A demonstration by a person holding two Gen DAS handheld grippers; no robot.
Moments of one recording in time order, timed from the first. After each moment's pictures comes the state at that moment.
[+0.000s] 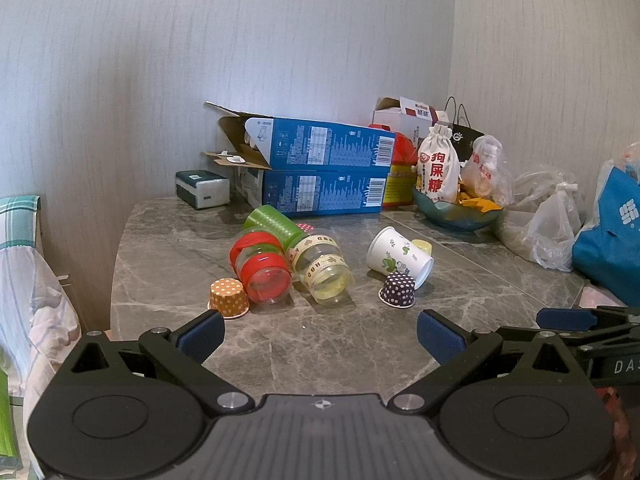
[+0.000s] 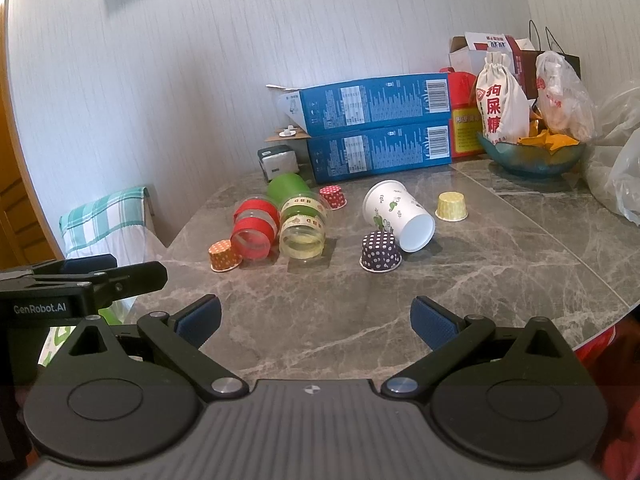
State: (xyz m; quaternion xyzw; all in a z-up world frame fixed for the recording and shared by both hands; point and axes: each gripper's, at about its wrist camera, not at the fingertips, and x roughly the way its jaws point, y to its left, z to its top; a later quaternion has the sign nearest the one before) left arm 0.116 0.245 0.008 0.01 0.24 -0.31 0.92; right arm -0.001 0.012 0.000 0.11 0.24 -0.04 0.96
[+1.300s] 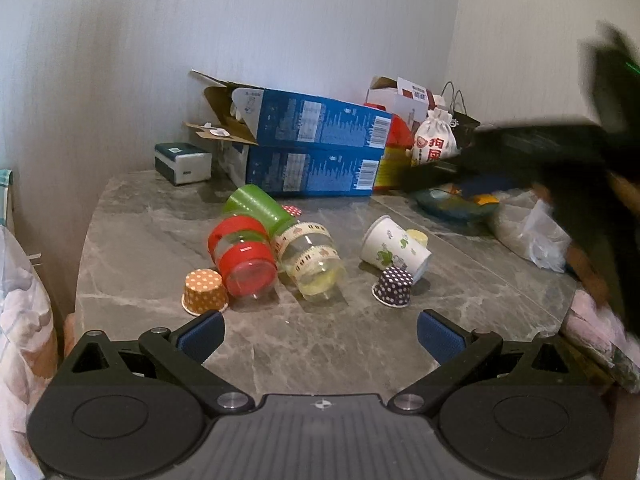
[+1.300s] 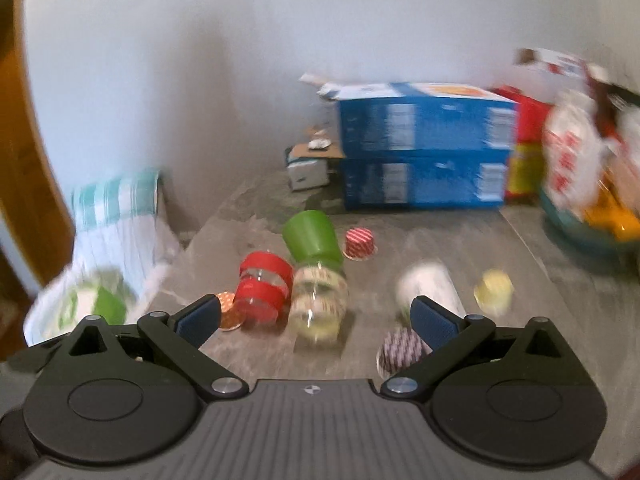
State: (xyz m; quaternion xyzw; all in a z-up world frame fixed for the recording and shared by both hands) left arm 0.163 0.230 -0.002 -0.01 0.28 -0.34 0.90; right arm 0.143 -0.007 0.066 0.04 0.30 0.03 0.95
